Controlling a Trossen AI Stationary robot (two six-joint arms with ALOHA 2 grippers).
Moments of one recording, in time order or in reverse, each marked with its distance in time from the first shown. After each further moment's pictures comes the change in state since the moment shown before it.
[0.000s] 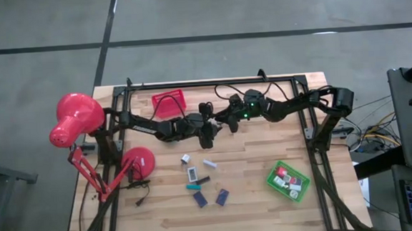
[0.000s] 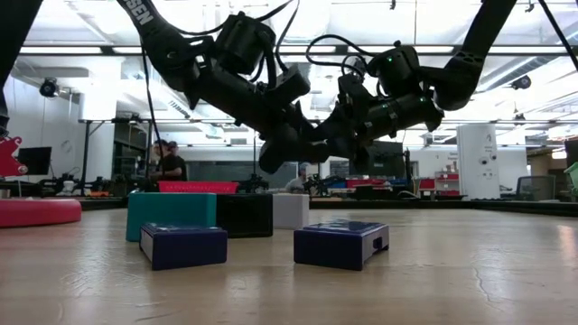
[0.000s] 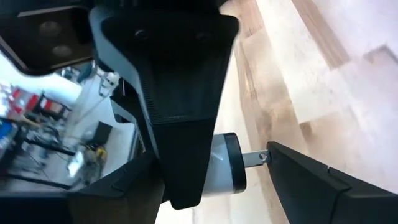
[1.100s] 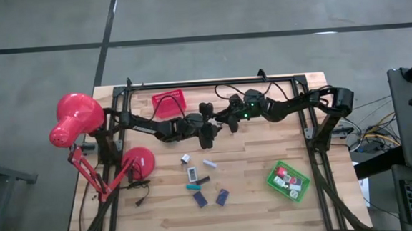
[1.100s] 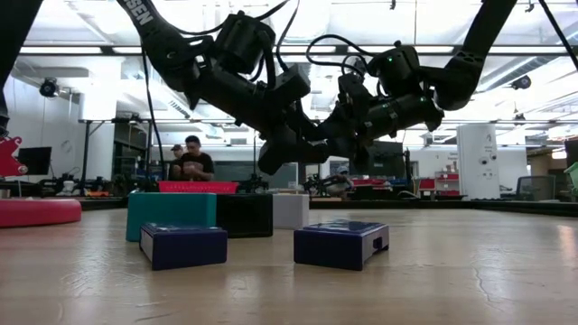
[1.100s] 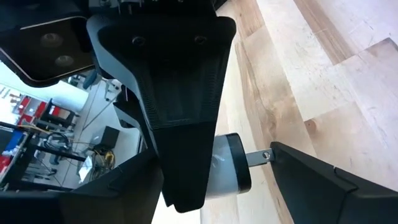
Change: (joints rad) left arm -0.002 0.000 -0.001 0.010 -0.010 0.038; right arm 0.001 0.000 -0.001 0.002 -0.002 0.004
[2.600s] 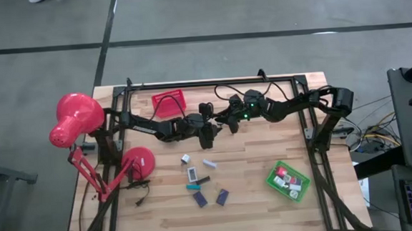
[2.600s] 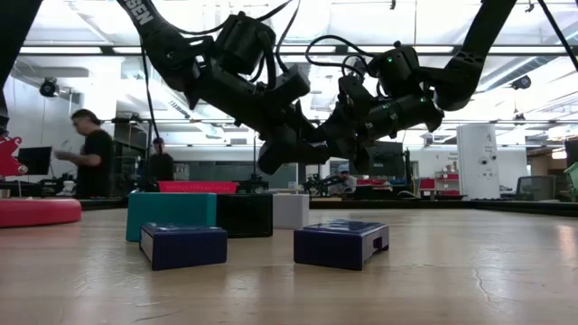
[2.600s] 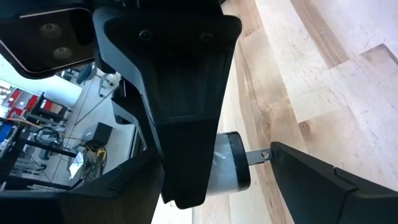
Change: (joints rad) left arm -0.001 0.000 0.001 -0.015 0.012 -0.049; right arm 0.000 0.002 0.000 0.000 0.000 -0.016
